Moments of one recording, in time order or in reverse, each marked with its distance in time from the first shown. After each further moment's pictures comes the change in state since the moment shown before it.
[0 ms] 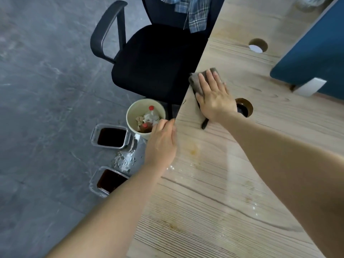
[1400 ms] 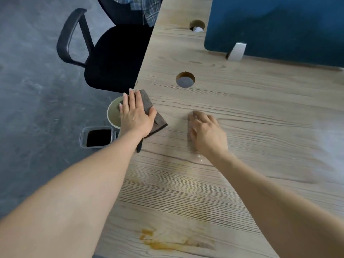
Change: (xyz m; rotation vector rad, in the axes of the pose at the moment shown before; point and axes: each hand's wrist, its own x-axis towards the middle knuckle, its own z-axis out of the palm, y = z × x) left_hand -0.014 0.058 0.018 0.475 -0.129 -0.095; right_hand -0.215 0.051 0.011 0.168 0.113 0.153
